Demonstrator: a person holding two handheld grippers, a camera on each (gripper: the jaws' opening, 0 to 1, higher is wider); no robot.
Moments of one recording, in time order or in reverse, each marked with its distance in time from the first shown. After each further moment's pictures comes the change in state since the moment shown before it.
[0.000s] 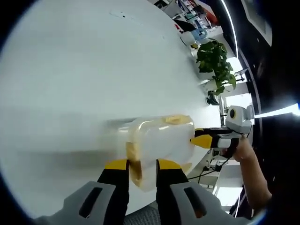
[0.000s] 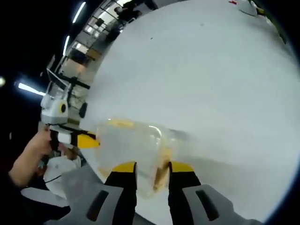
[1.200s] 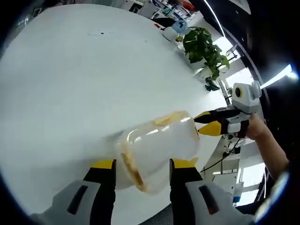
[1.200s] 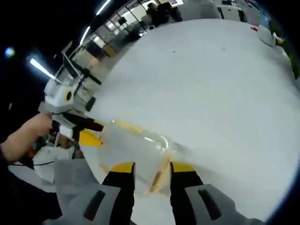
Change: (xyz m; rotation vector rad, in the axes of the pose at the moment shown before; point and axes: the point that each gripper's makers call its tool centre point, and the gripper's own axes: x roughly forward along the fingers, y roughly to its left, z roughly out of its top) left arm -0.014 0.006 0.015 0.280 -0.052 0.086; right arm -0.008 0.018 0.016 -0.249 -0.074 0.004
